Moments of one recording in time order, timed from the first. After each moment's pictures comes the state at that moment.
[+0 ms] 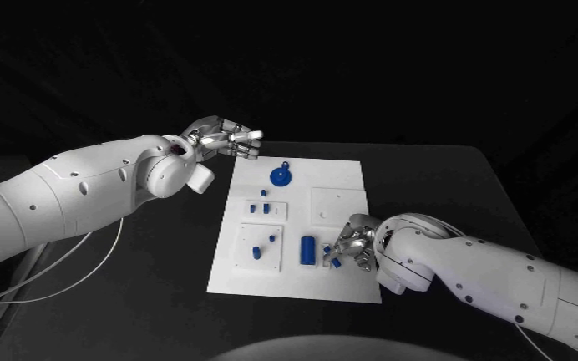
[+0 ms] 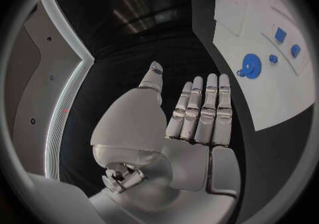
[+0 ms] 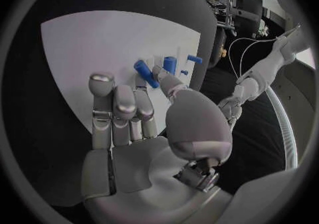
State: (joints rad) left arm 1.24 -0.74 -0.11 1.19 -0.26 -0.02 0.18; left_hand 1.27 -0.05 -0.06 0.05 0.06 0.96 0.16 0.07 0.06 1.09 0.14 0.06 0.06 1.09 0.14 0.06 0.07 0.06 0.98 0.13 0.07 0.07; right arm 0.81 -0.74 0.13 1.58 -1.12 -0.14 -0.66; right_hand 1.13 -0.05 0.38 -0.20 0.21 1.25 0.02 0.06 0.31 1.38 -0.05 1.17 1.27 1.46 -0.09 1.03 1.23 0.06 1.47 -0.11 0.64 1.31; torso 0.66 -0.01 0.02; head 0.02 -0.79
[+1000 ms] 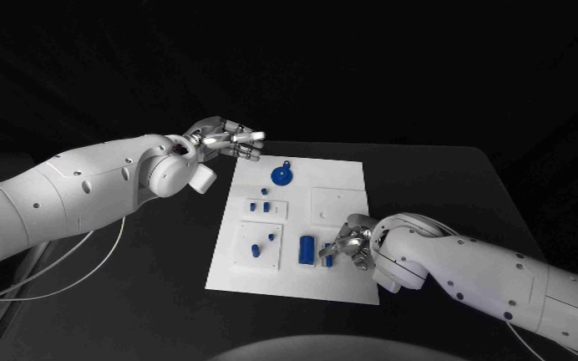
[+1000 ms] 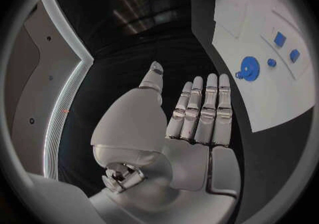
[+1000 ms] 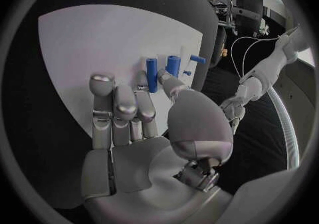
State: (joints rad) left arm 1.24 -0.74 -0.11 1.19 -0.26 -0.01 0.17; left_hand 1.28 -0.05 -0.06 0.05 0.06 0.96 0.16 0.07 0.06 1.09 0.14 0.06 0.06 1.09 0.14 0.06 0.07 0.06 0.98 0.13 0.07 0.07; right arm 0.81 -0.70 0.13 1.54 -1.11 -0.14 -0.66; right_hand 1.08 -0.06 0.37 -0.07 0.14 1.27 0.01 0.07 0.27 1.39 -0.05 1.17 1.28 1.47 -0.09 1.03 1.23 0.06 1.47 -0.12 0.64 1.31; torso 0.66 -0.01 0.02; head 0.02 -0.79
